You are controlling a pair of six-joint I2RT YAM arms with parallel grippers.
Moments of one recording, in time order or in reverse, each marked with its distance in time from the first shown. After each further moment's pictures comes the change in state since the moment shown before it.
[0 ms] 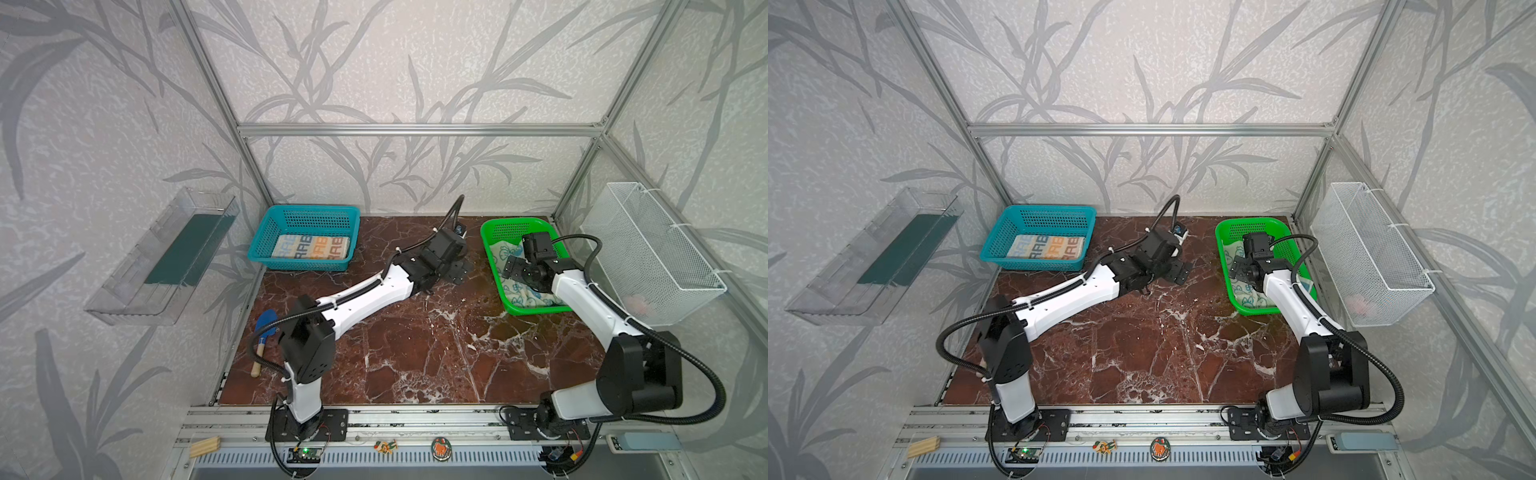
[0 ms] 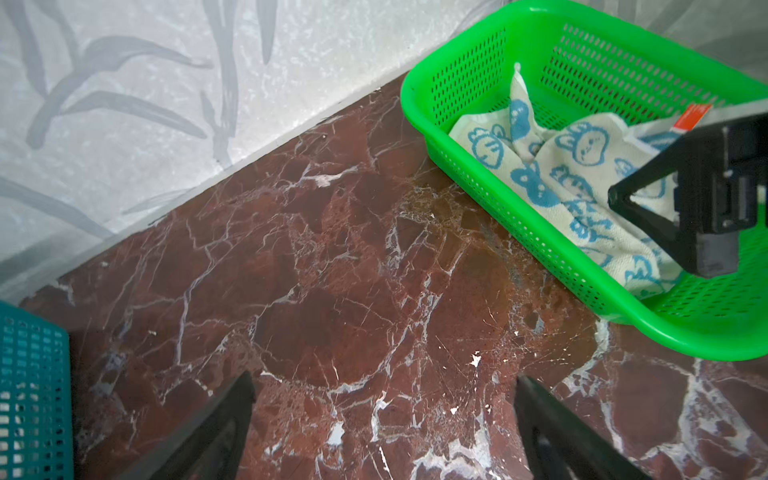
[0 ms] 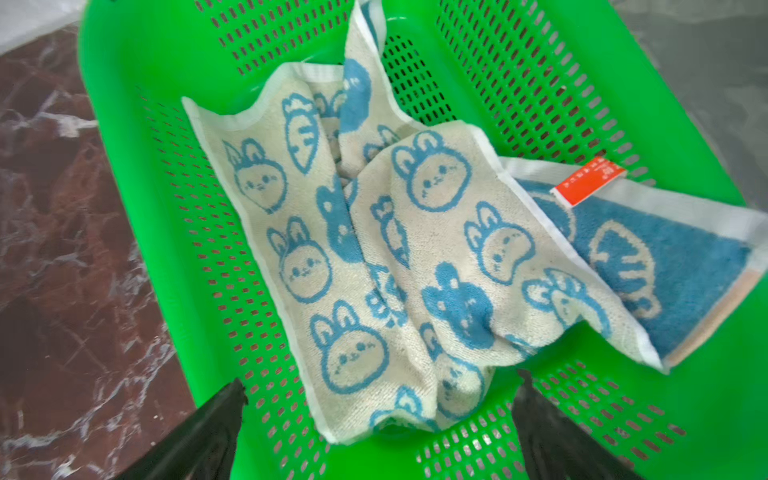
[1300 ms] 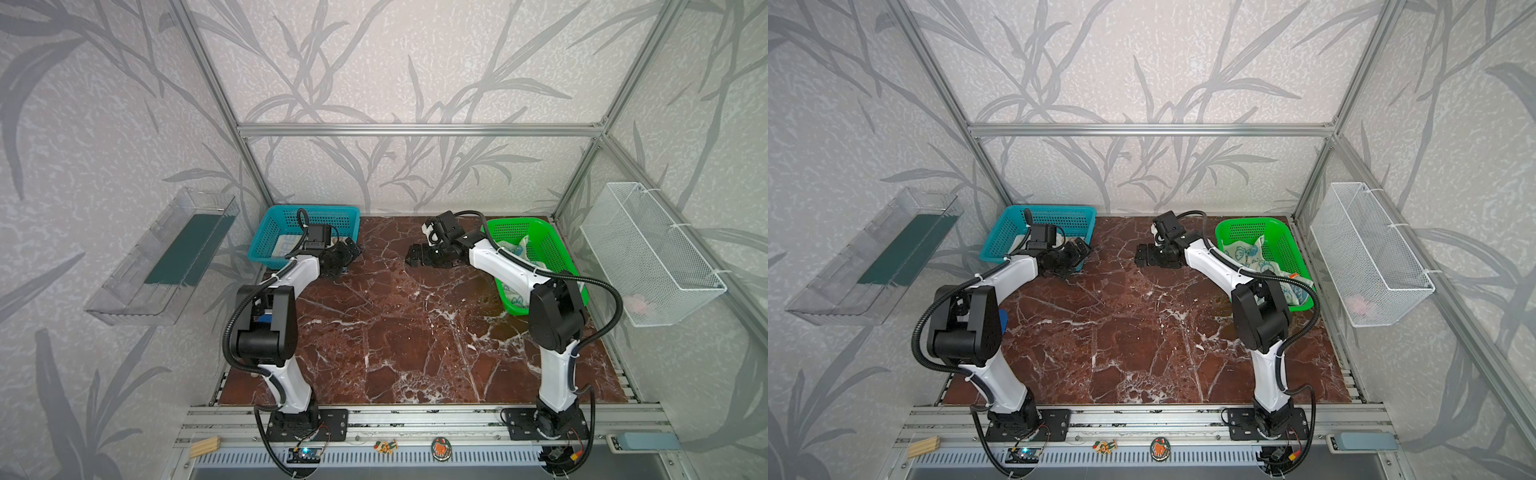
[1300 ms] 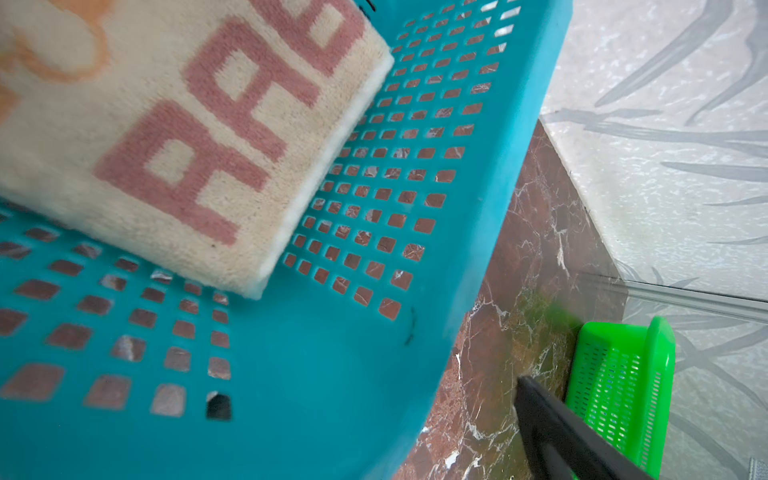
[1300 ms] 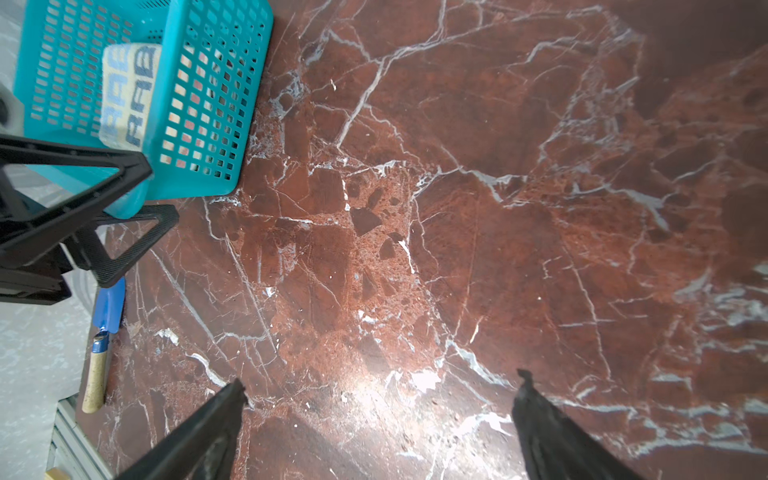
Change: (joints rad) left arm 0.860 -0.122 -0.485 0.178 0.632 -0.721; right arm 0.462 0.513 0.591 0.032 -0.517 0.005
